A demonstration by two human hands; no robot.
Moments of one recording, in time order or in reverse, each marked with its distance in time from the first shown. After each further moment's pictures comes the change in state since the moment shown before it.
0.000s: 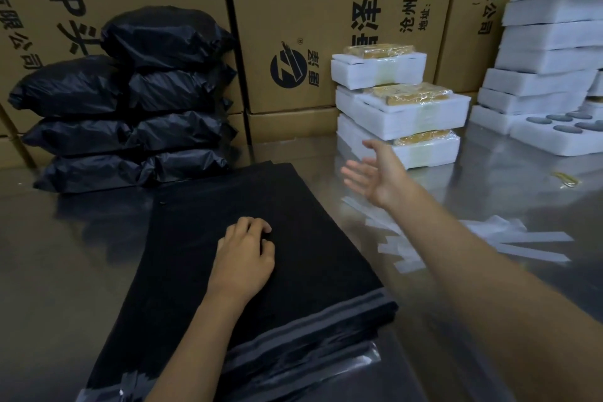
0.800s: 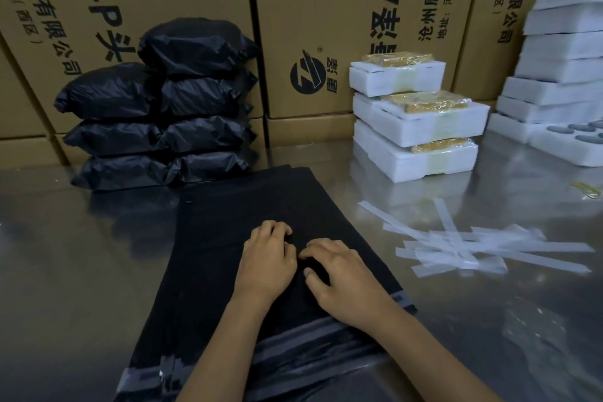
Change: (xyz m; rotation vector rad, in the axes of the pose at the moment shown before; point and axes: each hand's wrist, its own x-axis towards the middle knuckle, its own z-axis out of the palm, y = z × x) left_hand -0.006 0.002 -0.001 -0.035 -0.006 0.003; right_hand -0.092 0.134 0.000 -1.449 -0.376 -0.820
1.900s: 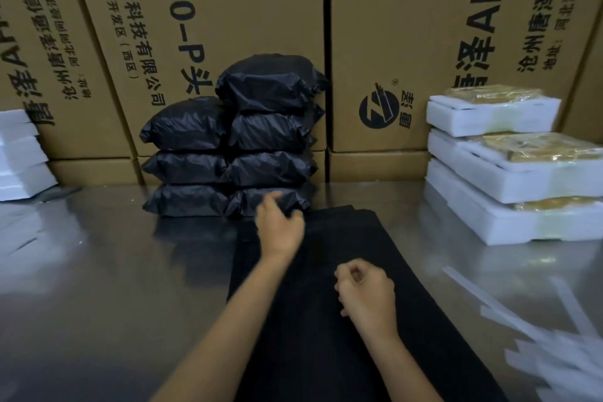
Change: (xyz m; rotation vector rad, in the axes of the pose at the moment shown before) left_hand 0.129 -0.055 -0.062 -0.484 0.415 -0.398; right_hand 0.118 -0.030 0.041 0.617 0.261 0.573
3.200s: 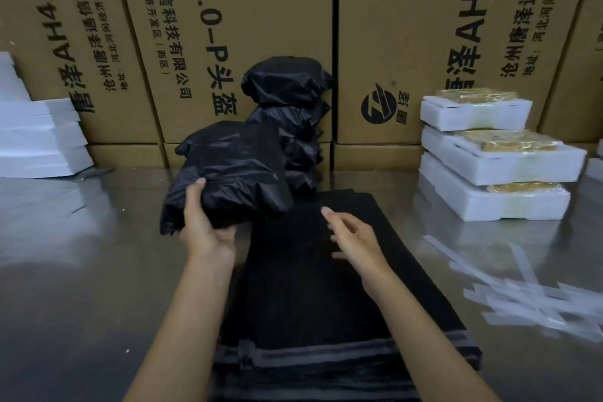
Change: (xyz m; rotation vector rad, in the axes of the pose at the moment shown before) left_hand -0.099 0.015 -0.146 -1.334 0.302 -0.398; right_hand -0.051 -0.043 -0.031 0.237 -0.303 0.010
